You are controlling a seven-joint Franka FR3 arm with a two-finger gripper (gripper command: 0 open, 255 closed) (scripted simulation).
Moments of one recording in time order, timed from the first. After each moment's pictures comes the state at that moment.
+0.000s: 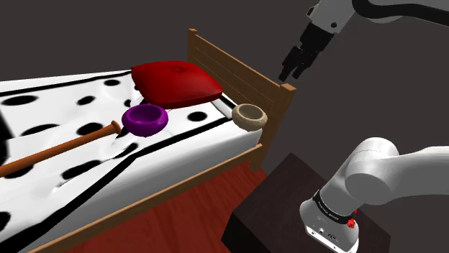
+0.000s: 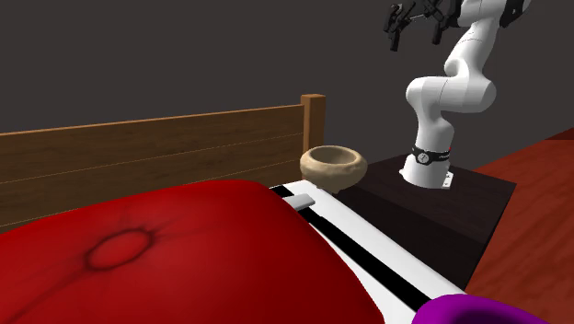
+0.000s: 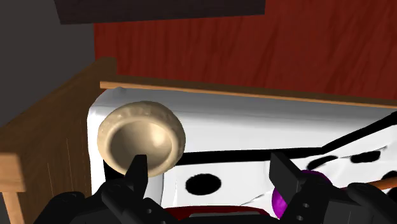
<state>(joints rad) 0.02 -0.83 -0.05 -2.35 0.06 1.70 0.04</state>
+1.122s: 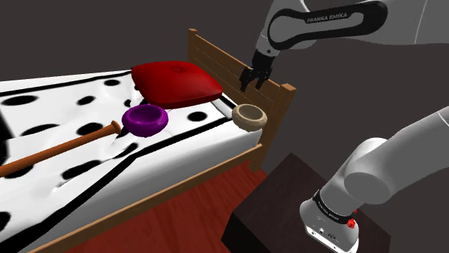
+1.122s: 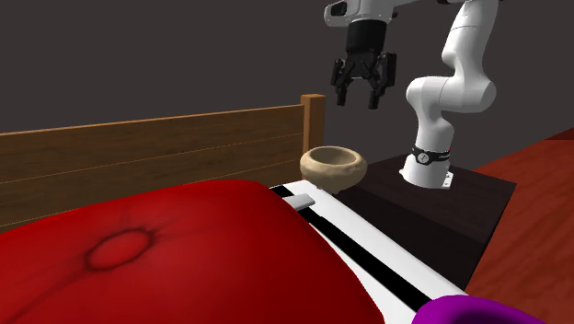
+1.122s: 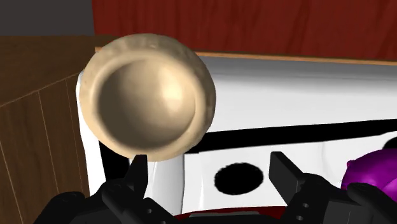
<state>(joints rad) -0.01 -0.30 -0.07 -2.25 0.04 2.06 0.04</state>
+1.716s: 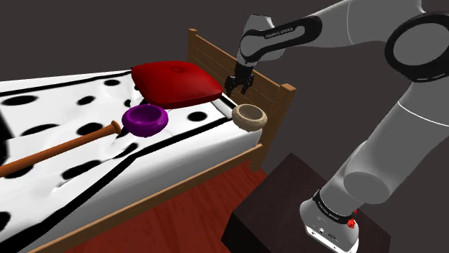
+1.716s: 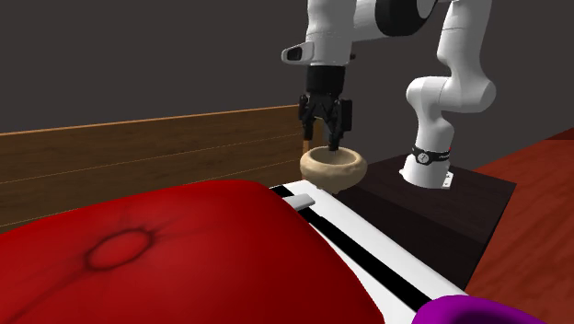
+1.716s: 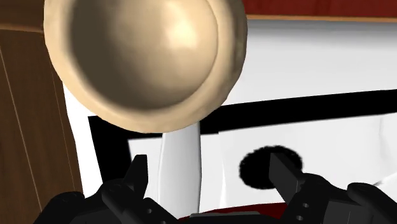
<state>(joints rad) -0.02 0.04 -0.09 -2.06 0.05 2.16 0.05</state>
